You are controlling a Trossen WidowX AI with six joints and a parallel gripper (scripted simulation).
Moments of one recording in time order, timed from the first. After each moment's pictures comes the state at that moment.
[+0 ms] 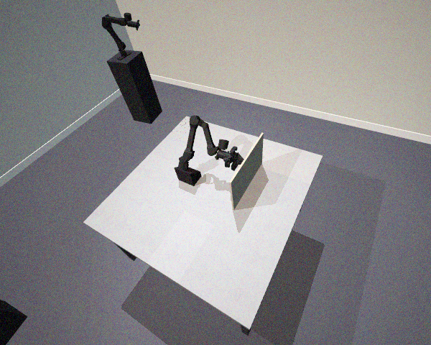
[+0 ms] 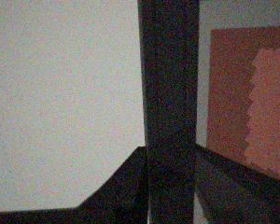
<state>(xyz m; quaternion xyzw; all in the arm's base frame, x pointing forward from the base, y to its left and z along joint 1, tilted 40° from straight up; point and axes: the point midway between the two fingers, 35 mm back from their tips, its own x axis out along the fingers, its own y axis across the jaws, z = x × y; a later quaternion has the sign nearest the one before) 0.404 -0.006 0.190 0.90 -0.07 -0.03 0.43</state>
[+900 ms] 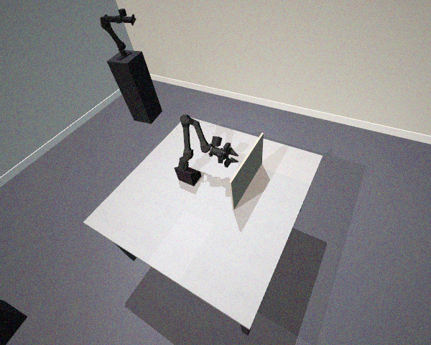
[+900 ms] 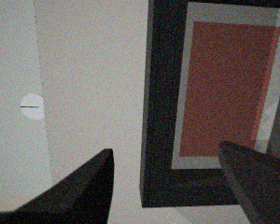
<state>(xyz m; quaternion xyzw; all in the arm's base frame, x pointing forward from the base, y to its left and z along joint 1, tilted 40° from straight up) 0.348 0.009 0.196 0.89 -0.07 -0.03 0.46</state>
